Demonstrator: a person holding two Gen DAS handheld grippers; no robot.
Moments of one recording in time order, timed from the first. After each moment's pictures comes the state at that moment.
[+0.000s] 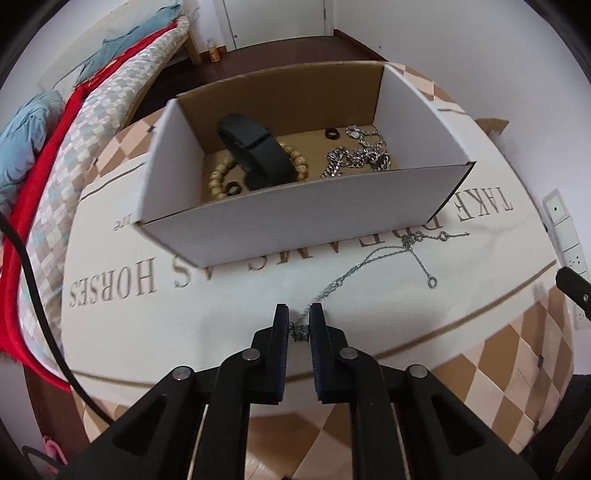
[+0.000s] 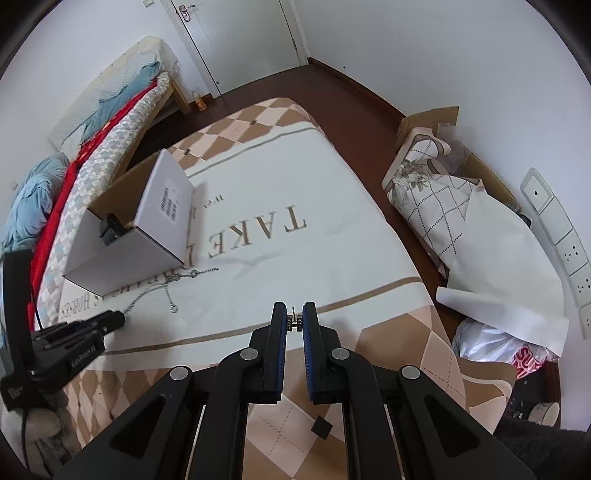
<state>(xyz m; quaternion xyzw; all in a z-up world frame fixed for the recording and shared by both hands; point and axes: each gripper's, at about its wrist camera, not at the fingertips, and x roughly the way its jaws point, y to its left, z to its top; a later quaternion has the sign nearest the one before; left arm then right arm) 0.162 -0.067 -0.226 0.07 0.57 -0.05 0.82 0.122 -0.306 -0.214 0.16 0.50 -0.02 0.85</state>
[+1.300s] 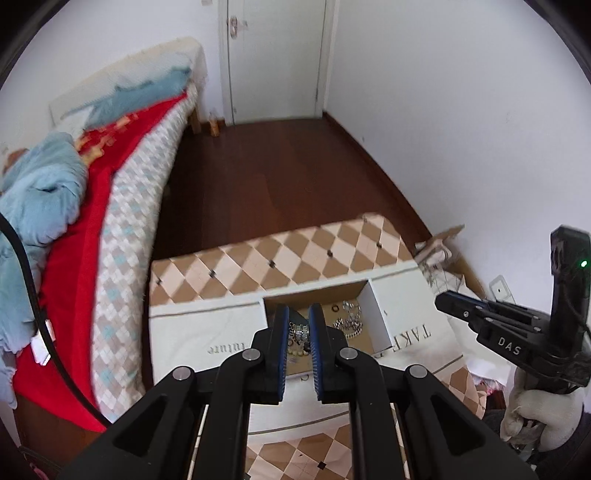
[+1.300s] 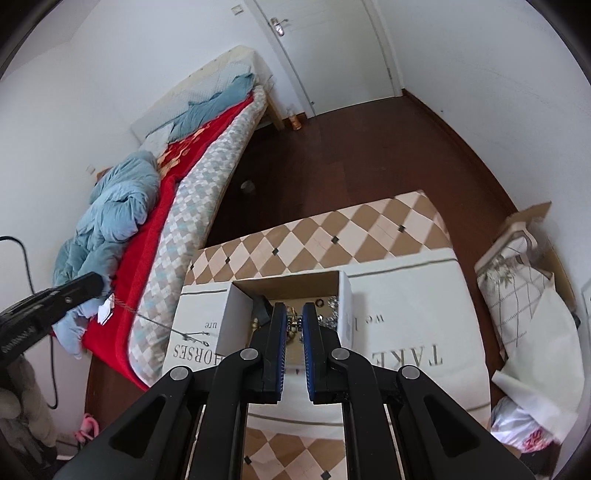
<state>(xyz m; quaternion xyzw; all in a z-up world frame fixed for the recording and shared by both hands) 0.209 0.003 -0.005 0.01 0.47 -0.11 0.88 0.223 -0.224 -0.064 0.15 0.47 0.15 0.86</state>
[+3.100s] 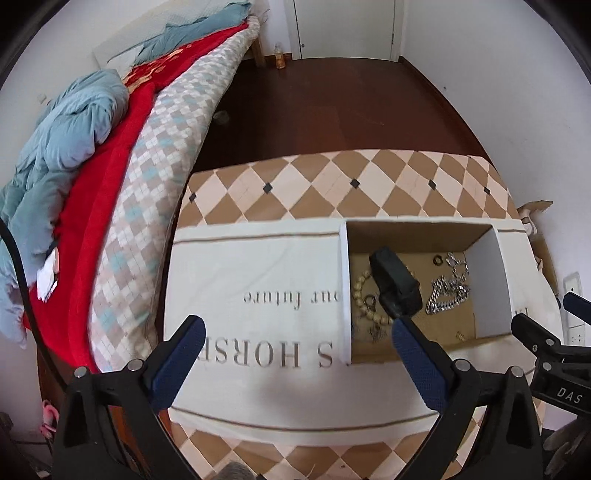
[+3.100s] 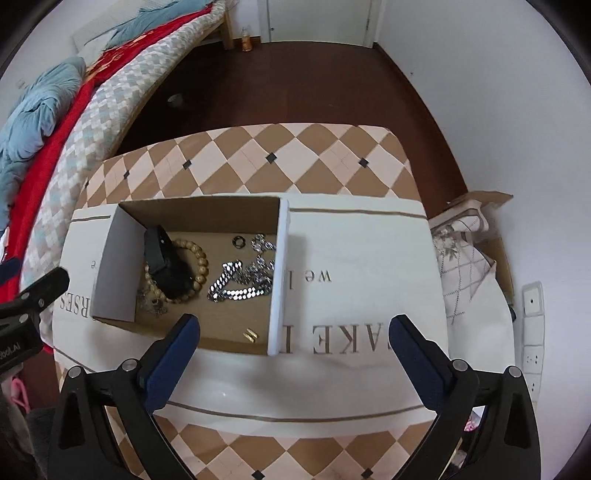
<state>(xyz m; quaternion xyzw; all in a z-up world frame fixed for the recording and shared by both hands) 0.236 0.029 -0.133 0.03 0.56 0.04 0.83 0.258 -0.186 -0.159 -0.02 0.59 0.02 0.81</state>
